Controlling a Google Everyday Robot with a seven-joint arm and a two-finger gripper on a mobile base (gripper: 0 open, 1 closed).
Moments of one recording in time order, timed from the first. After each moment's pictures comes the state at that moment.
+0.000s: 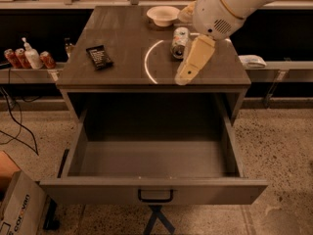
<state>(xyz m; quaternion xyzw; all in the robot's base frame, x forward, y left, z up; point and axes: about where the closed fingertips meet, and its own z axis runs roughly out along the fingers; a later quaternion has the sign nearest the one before) 0.564 -0.064 0.970 -0.66 0.68 0.09 0.31</state>
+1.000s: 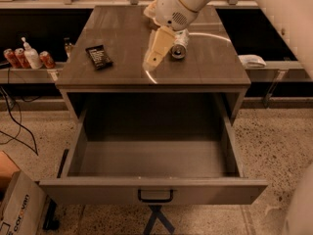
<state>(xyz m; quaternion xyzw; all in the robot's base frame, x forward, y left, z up) 0.633 0.007 0.957 -0.68 0.64 0.12 0.32</state>
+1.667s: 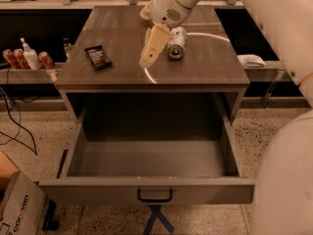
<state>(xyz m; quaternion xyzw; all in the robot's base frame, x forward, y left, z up) 0.648 0.021 0.949 -0.69 0.64 0.14 0.30</state>
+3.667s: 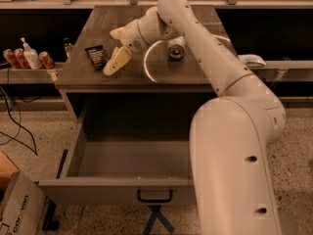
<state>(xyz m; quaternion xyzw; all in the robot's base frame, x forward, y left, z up) 0.758 0.141 0.850 -0.63 0.59 0.30 0.40</state>
